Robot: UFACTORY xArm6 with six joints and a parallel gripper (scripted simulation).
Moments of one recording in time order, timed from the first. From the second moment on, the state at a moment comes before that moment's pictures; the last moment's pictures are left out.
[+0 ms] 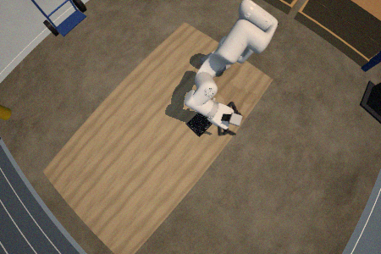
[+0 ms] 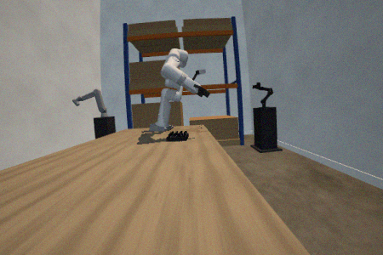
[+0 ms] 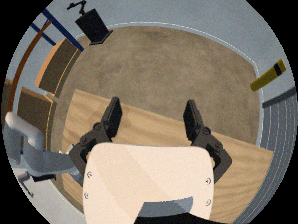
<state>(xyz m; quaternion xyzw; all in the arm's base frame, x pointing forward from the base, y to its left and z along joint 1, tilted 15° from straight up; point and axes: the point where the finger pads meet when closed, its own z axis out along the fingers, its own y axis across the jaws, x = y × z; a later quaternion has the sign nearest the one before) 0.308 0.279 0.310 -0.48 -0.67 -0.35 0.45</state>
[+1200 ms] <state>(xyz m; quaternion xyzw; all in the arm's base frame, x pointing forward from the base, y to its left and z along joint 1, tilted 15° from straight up) 0.321 0.226 0.194 -0.82 -0.44 -0.08 0.37</state>
